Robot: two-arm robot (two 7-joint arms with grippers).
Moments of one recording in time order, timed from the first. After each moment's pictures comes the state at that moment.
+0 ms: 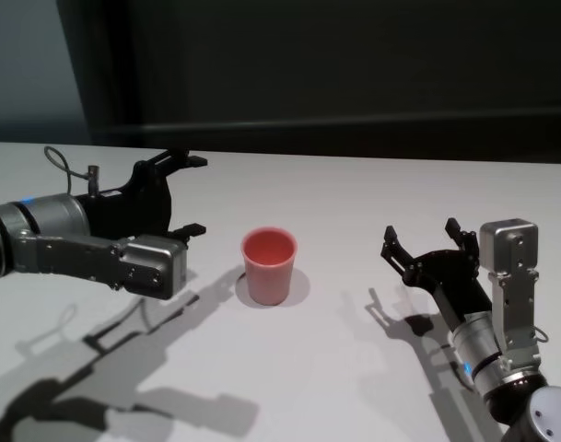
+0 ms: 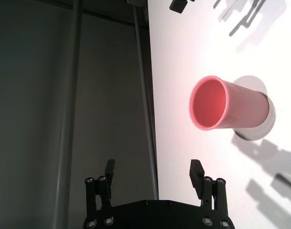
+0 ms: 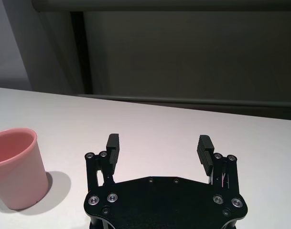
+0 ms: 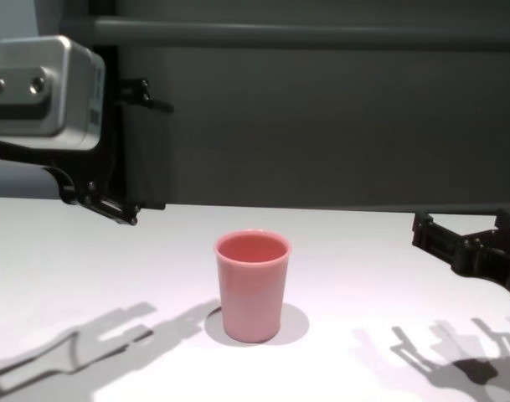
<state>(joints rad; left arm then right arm) -0.35 0.72 0.46 -1.71 0.53 -0.18 -0.57 -0.06 0.16 -0.26 -1.64 0.19 -0.04 -0.06</state>
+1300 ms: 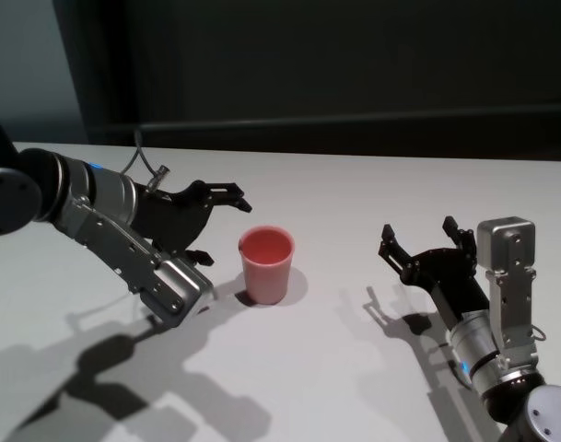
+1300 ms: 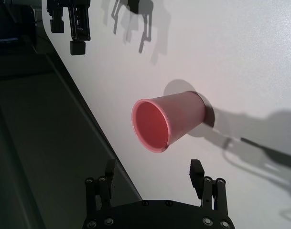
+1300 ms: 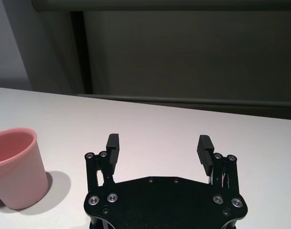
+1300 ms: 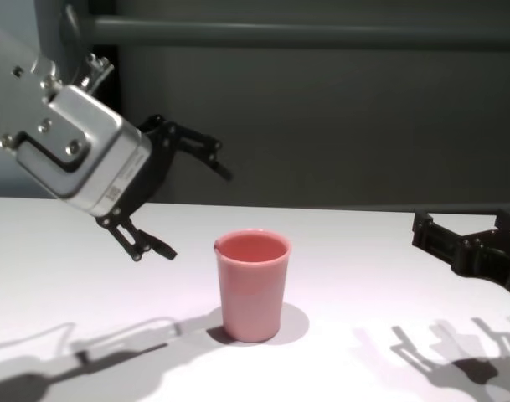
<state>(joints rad) -0.69 0.70 0.73 -1.60 0.62 -0.38 -0.91 -0.06 0.16 -0.26 -1.64 0.19 -0.04 -0.06</state>
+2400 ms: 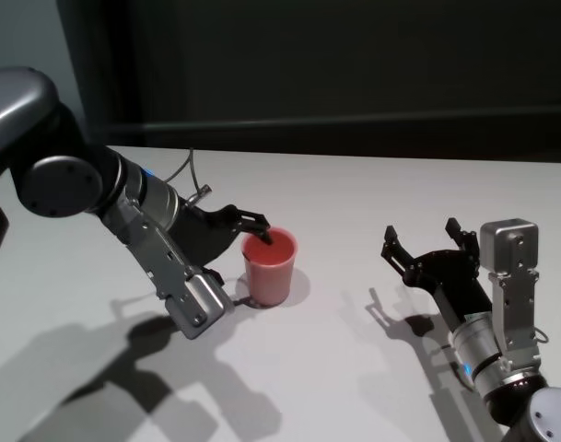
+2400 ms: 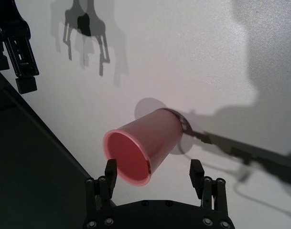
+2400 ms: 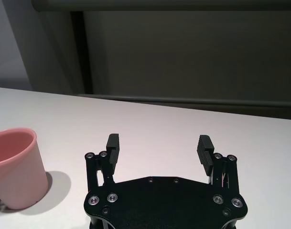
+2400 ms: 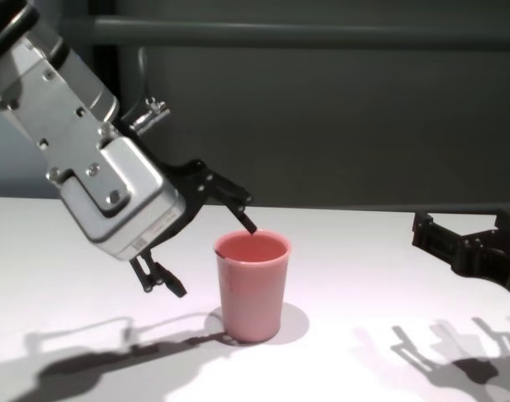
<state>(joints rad) -0.84 0.60 0.89 -1.47 0.66 -0.47 -1.03 -0.06 0.16 -0.26 -1.64 0.19 -0.04 -0.06</state>
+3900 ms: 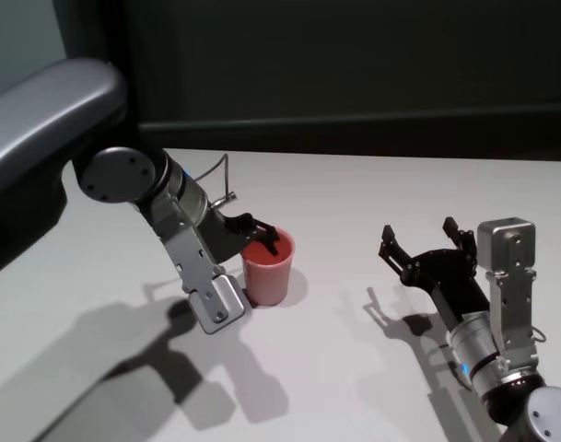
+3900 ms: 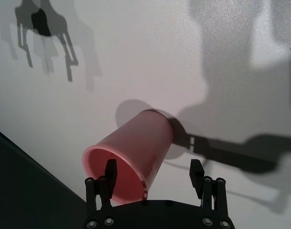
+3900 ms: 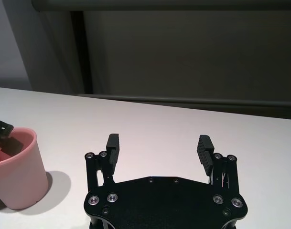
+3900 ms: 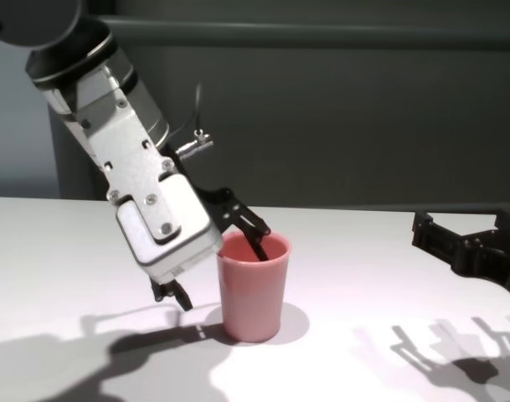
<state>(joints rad) -0.97 0.49 1.05 -1.29 0.71 -0.51 -1.07 -0.06 0.16 -0.26 -1.64 0.19 -0.04 -0.06</state>
